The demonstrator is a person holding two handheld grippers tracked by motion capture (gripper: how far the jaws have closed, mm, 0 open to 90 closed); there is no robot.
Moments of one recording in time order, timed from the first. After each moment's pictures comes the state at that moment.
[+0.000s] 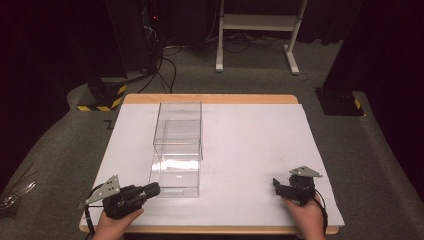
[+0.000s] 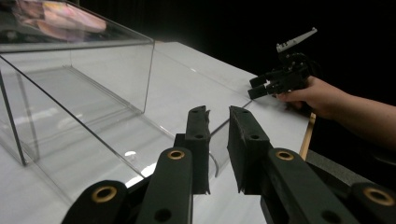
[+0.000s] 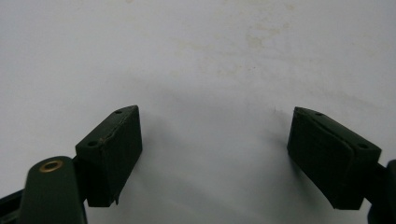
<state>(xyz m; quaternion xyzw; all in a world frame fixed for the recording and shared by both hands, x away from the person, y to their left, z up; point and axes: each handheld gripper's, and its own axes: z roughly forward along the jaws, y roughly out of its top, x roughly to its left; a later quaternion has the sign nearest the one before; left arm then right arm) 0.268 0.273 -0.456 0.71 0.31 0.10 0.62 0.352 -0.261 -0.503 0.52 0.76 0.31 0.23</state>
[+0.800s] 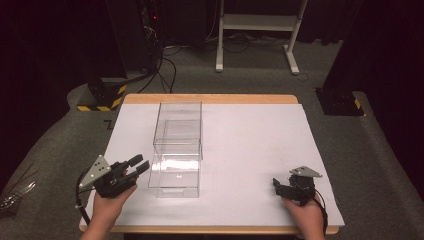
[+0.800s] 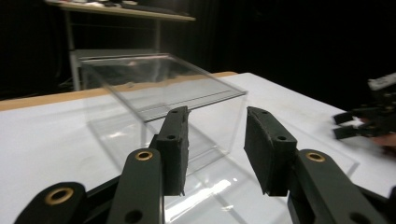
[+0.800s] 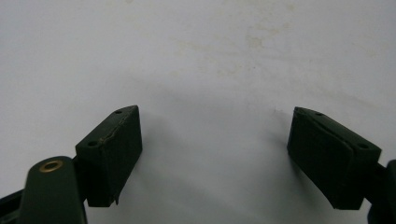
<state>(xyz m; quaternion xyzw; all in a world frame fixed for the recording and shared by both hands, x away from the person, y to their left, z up) 0.300 0.296 -0.432 0.67 0.38 0.23 0.59 0.352 -0.261 -0.503 0.52 0.76 0.31 0.23</state>
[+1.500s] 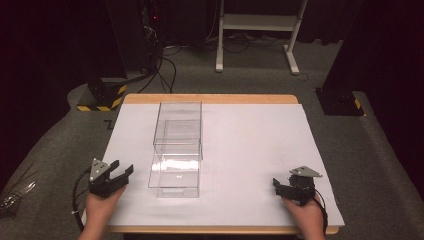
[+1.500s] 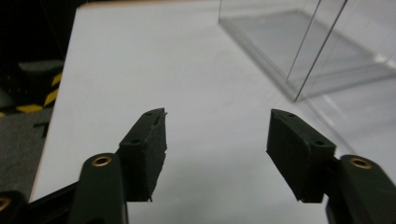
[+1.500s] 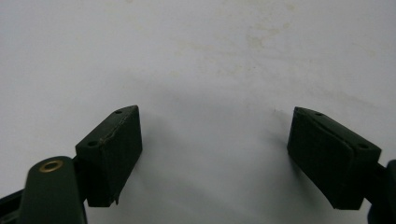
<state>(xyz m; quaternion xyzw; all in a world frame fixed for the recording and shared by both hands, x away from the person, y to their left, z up) 0.322 0.333 -0.495 0.68 0.54 0.29 0.40 0.352 -0.261 -0.503 0.52 0.76 0.31 0.23</state>
